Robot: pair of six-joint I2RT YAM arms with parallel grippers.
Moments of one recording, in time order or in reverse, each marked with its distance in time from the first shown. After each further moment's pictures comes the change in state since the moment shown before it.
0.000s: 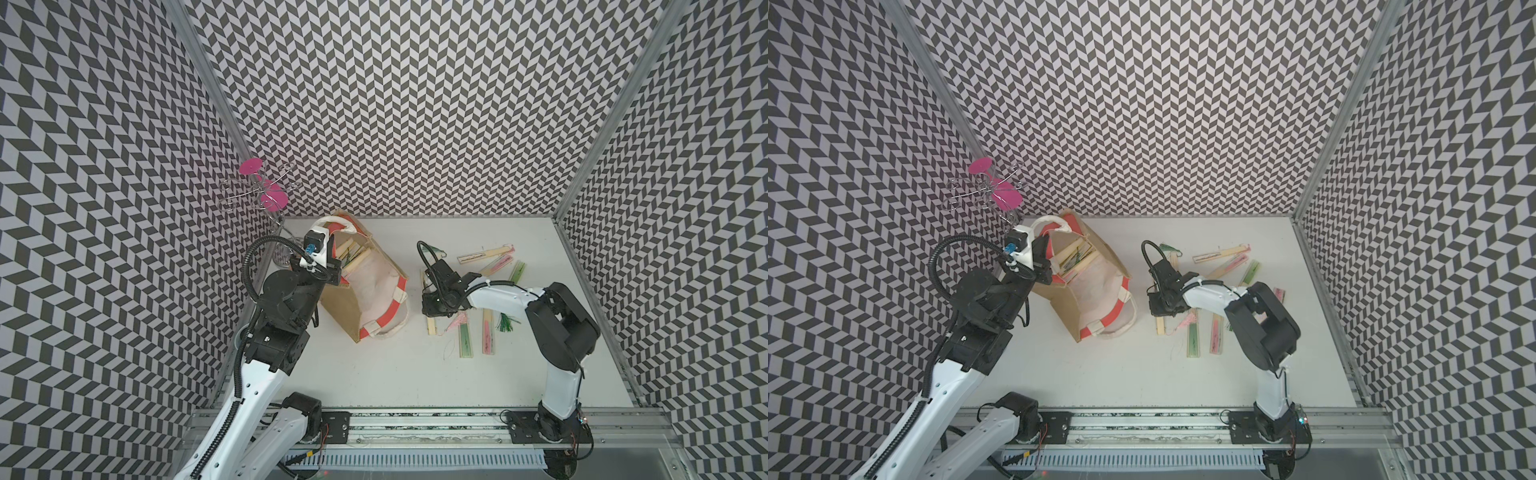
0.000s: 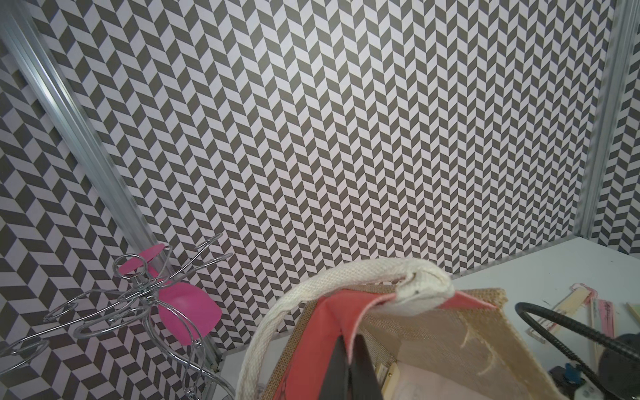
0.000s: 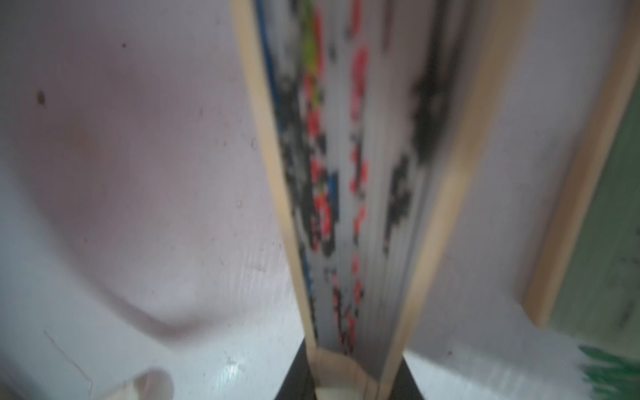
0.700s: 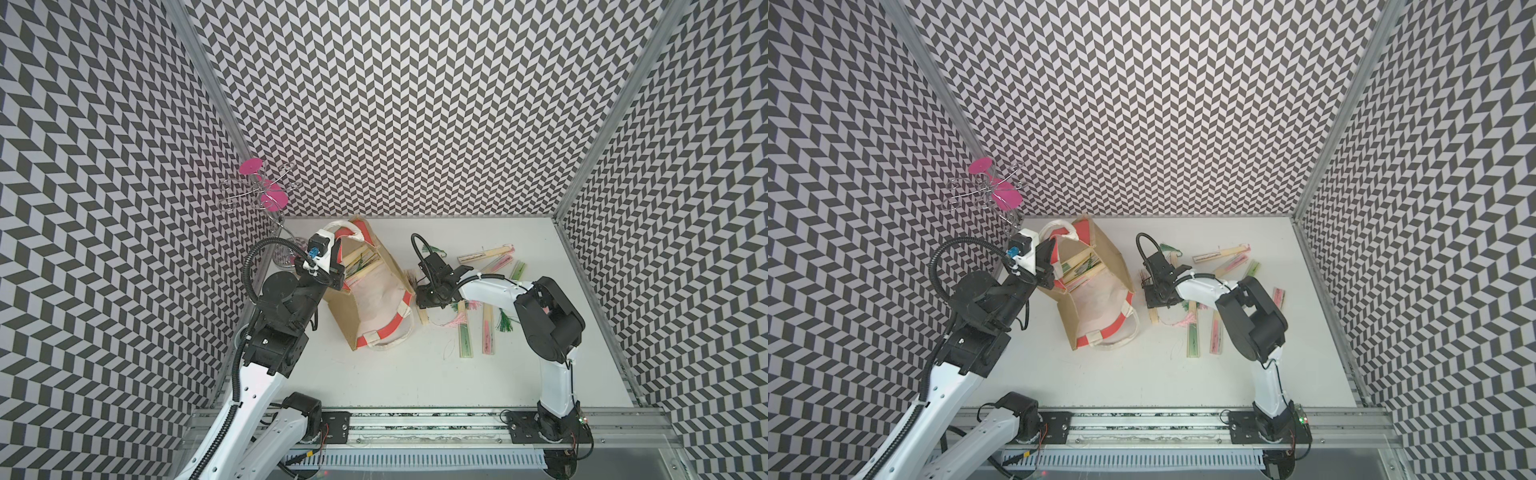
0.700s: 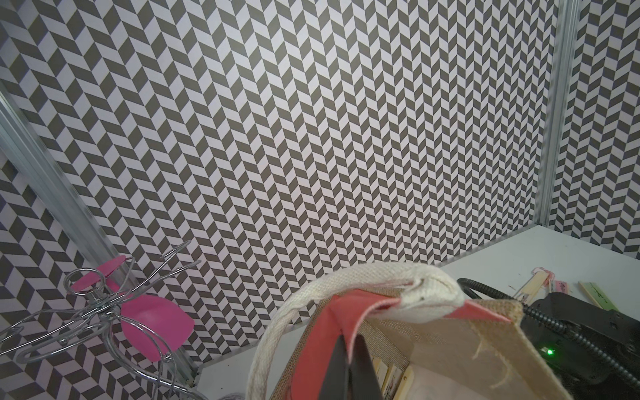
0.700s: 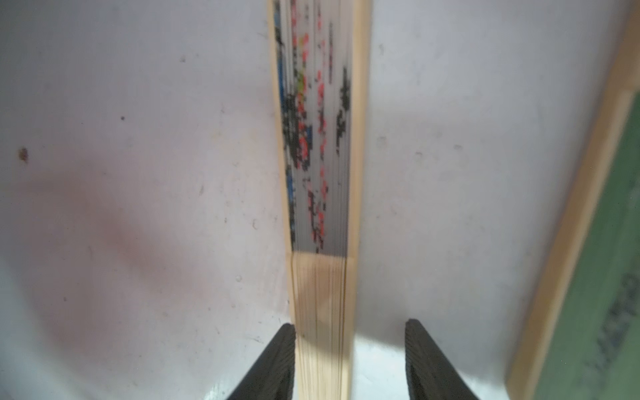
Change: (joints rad) left arm 0.000 -0.016 0.000 -0.030 0.087 0.005; right arm -0.007 0.031 0.094 -0.033 0.090 -0.029
